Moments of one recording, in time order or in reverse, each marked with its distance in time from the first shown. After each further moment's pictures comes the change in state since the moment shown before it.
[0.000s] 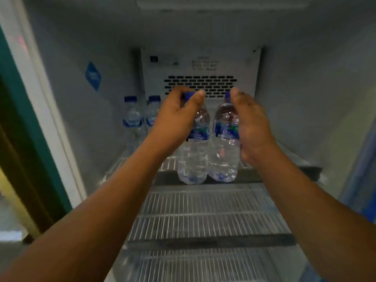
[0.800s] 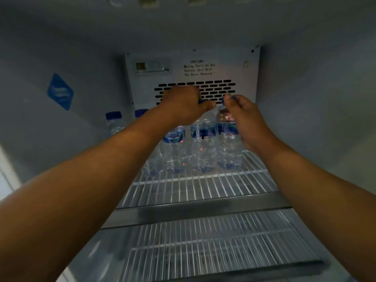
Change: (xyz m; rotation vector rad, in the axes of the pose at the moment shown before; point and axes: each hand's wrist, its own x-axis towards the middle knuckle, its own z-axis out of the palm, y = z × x) left_hand 0.144 -0.048 0.022 1.053 -0.289 0.243; right_hand 0.122 0.065 -0.030 -0.338 -0.015 -0.073
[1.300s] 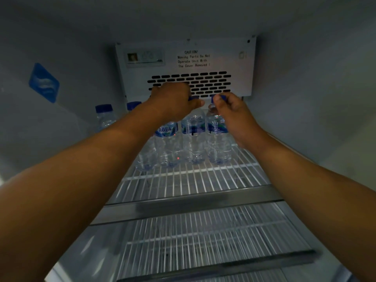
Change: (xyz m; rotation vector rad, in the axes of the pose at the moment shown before) left_hand 0.001 -0.008 0.009 0.077 -0.072 -0.034; right_hand 0.000 0.018 0.004 -0.038 -0.076 -0.062
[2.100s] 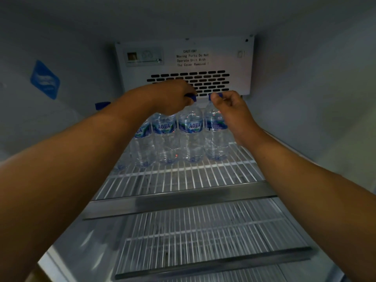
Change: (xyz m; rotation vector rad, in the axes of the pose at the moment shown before) left_hand -0.009 0.003 -0.026 -0.069 -0.257 0.162; right_hand -0.003 0.000 -0.003 0.012 0.060 0.061
